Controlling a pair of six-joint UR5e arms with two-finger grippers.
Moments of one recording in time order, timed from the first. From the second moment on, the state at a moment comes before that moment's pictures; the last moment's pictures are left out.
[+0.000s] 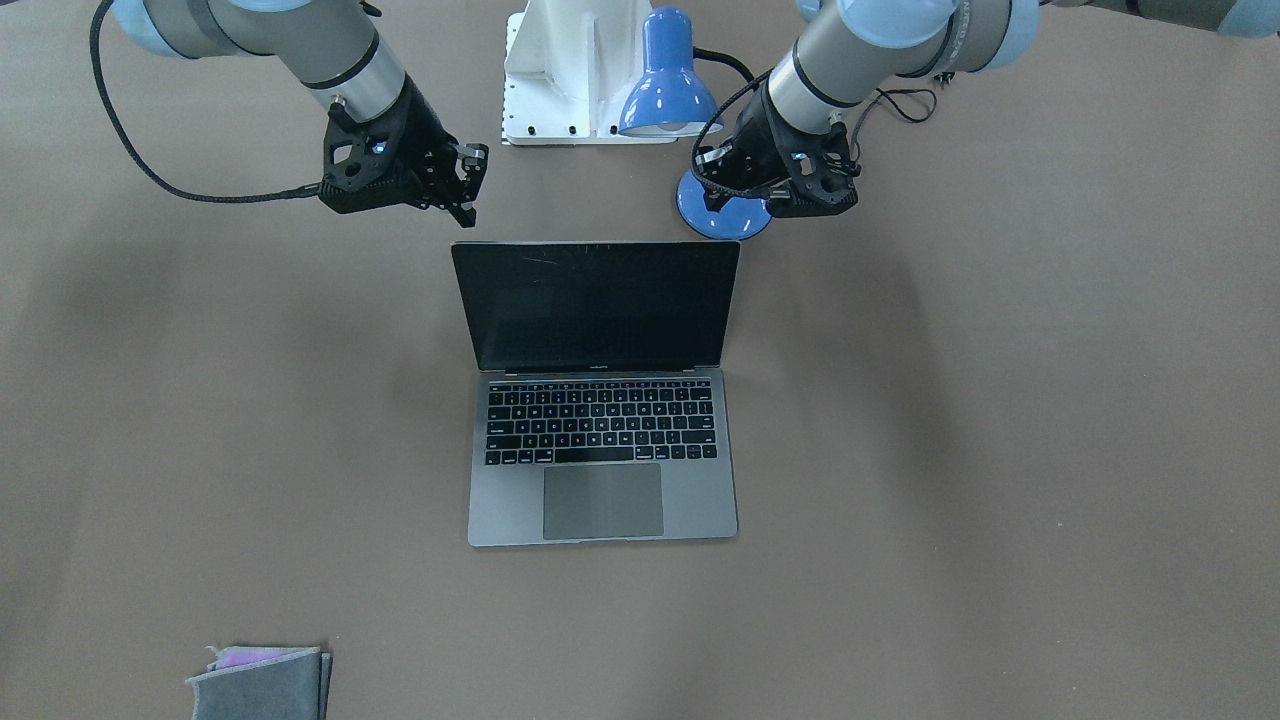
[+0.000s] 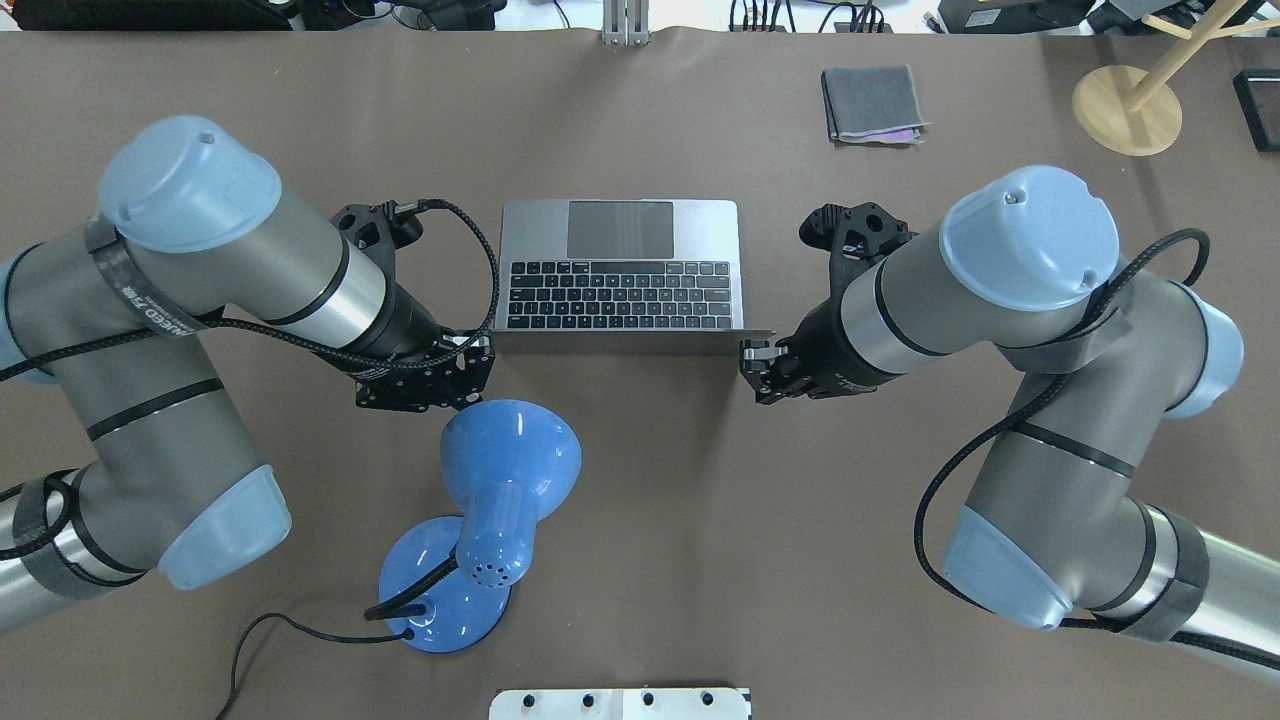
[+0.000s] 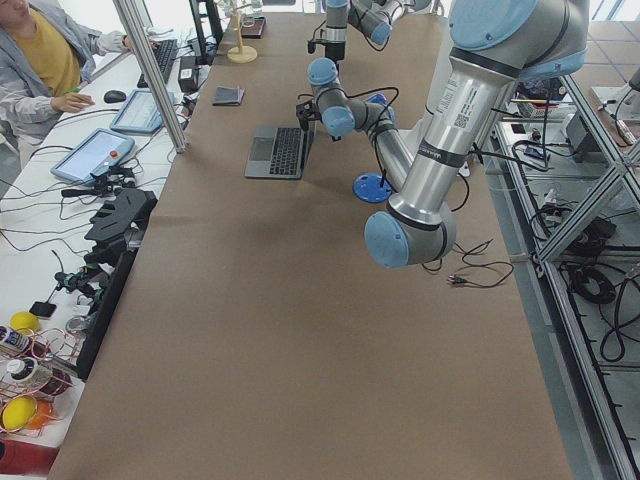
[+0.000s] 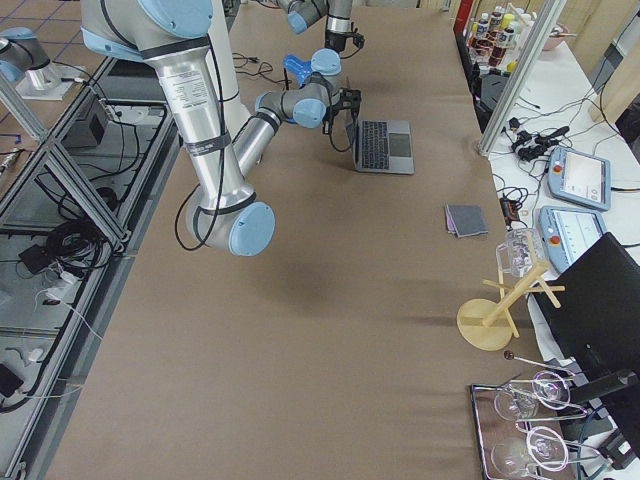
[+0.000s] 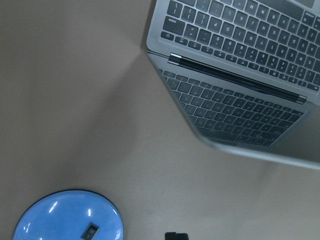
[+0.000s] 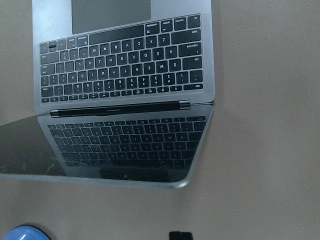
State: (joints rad) left arm -0.65 -2.05 -1.95 -1.70 -2.23 -1.46; right arm 0.61 -1.16 2.01 -1.42 2.05 1.31
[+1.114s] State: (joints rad) left arm -0.76 -2.15 -1.81 -1.77 -2.12 -1.38; right arm 0.69 -1.04 1.89 -1.42 2.06 1.31
